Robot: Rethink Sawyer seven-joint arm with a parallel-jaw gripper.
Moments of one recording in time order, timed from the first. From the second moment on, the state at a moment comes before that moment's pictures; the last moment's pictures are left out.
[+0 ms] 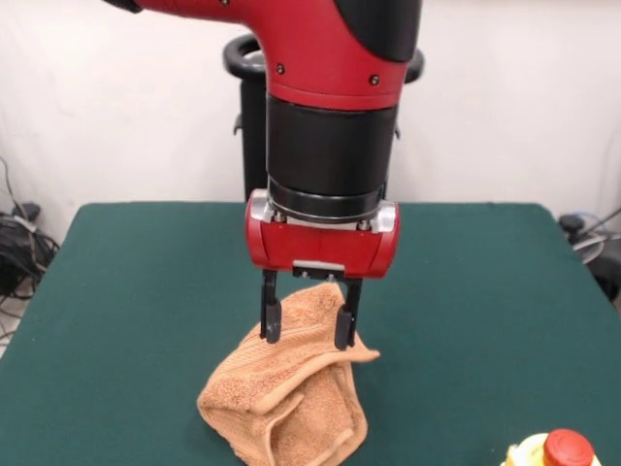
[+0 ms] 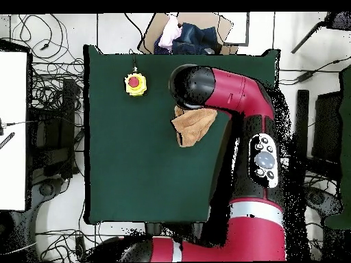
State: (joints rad) arm -0.25 -0.53 0.02 1.21 -0.03 0.75 1.57
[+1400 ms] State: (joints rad) arm -0.21 -0.45 0.01 1.21 -0.03 0.64 1.57
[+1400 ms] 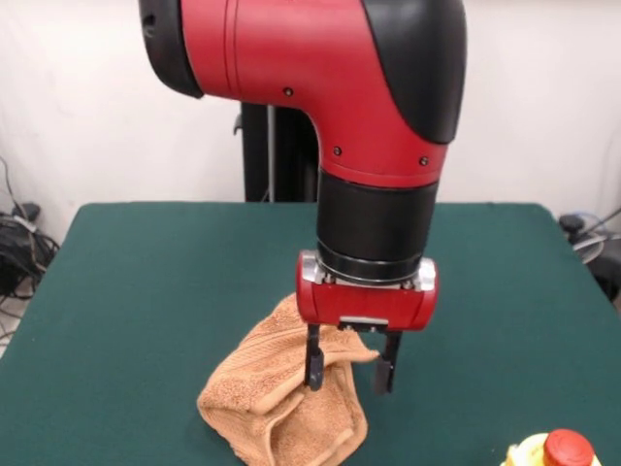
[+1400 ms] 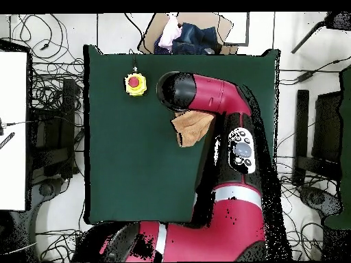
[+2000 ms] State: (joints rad) arm -0.23 -0.50 0.01 1.24 -0.02 0.64 1.57
